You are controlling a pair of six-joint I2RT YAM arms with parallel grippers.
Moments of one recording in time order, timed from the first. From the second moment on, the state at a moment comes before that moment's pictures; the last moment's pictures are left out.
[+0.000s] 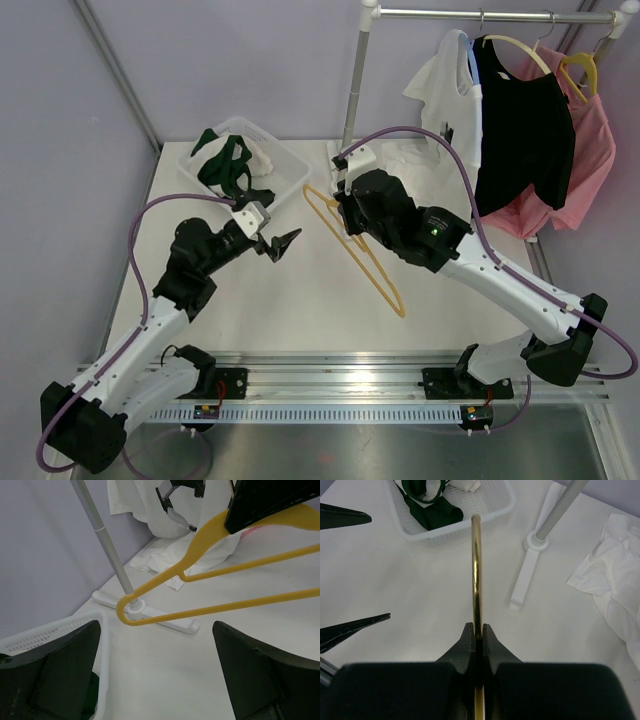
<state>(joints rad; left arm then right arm) -0.45 0.87 0.68 0.23 0.47 0.26 0.94 1.38 1.53 -0.62 0.40 0.20</state>
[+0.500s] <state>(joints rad) -0.58 1.07 0.55 0.46 0.26 0.54 0.95 1.35 1.52 -0.64 0.33 0.21</state>
